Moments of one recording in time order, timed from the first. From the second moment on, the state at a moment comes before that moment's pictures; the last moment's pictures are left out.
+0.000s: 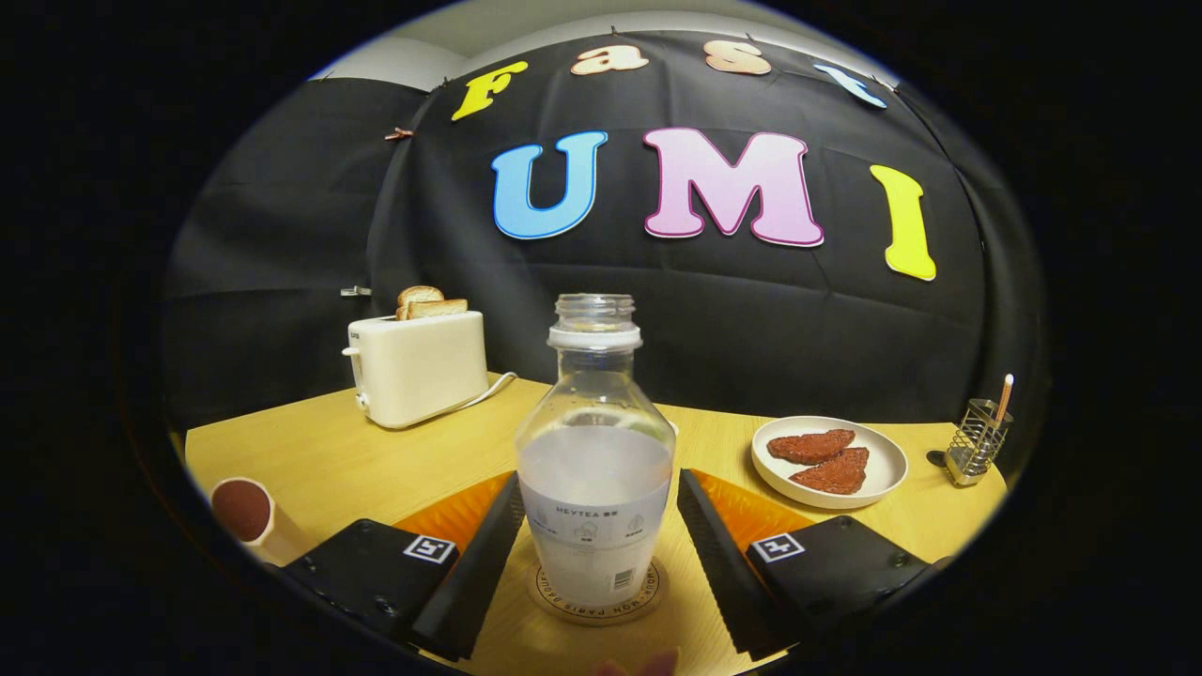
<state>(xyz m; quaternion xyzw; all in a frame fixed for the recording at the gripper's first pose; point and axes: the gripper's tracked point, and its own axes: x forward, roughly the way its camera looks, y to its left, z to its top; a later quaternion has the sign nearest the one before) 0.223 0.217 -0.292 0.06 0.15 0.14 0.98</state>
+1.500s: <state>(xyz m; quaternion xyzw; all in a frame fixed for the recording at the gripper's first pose) 0.095 0.072 -0.031 0.01 0.07 -0.02 1.00</state>
